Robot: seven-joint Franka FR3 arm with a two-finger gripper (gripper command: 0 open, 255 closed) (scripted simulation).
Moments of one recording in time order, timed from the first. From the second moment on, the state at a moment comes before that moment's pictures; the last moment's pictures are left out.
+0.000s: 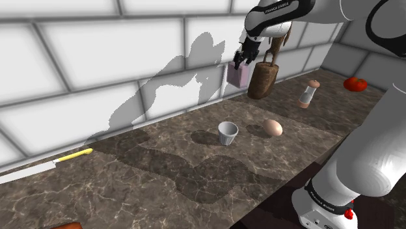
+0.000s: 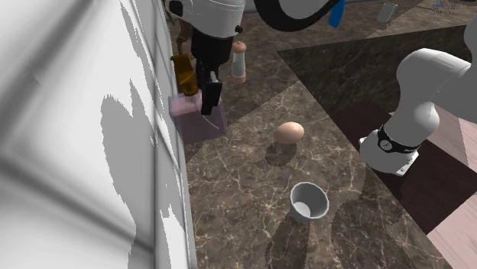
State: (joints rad) arm -0.04 0.05 -0.38 -1.94 0.10 2.23 -0.24
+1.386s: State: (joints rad) arm -0.04 0.02 -0.38 -1.69 0.07 1.96 -0.22
